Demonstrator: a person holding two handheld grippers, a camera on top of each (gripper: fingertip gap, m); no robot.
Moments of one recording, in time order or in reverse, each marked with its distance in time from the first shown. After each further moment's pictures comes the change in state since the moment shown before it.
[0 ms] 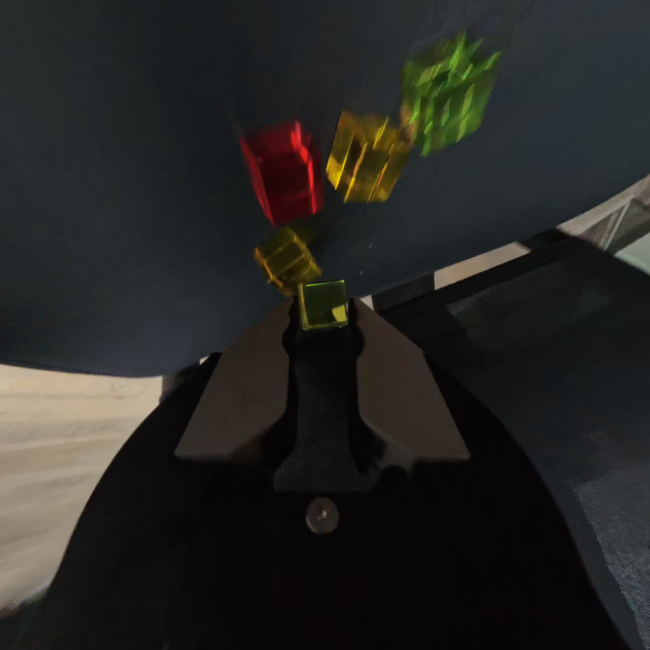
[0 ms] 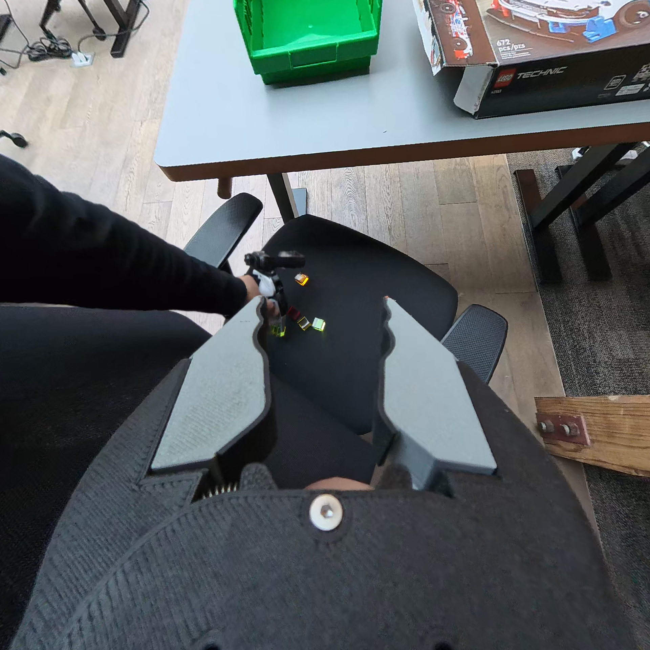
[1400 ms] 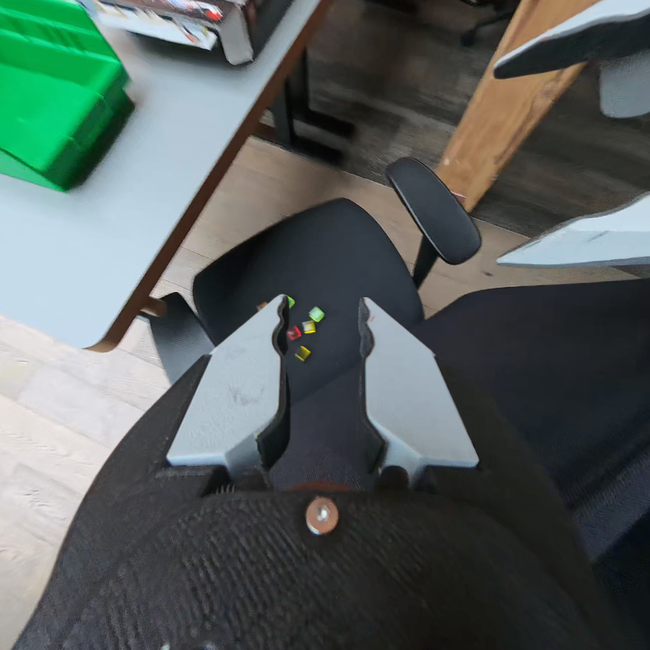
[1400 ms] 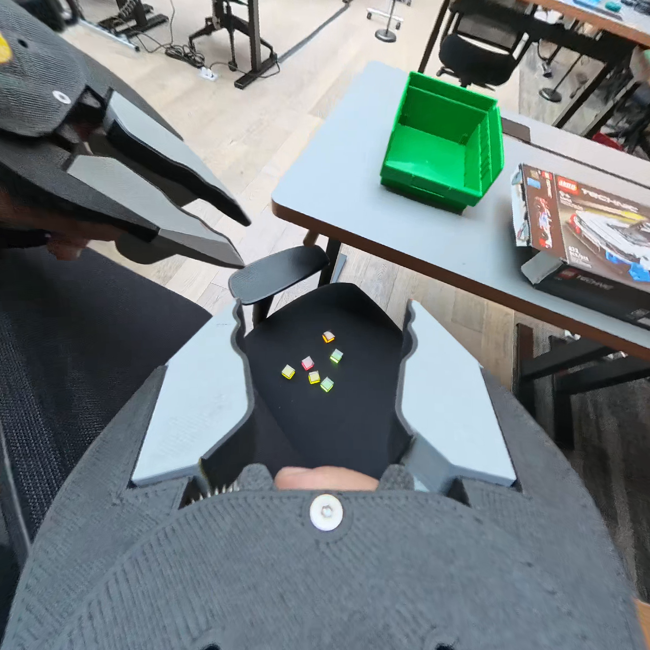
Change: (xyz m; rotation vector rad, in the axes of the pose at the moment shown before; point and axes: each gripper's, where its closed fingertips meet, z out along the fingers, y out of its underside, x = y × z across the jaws) left arm 0.183 0.225 -0.376 1.133 -0.268 0.578; right arm -0.114 -0.031 -0.006 0.189 -0.153 -0.405
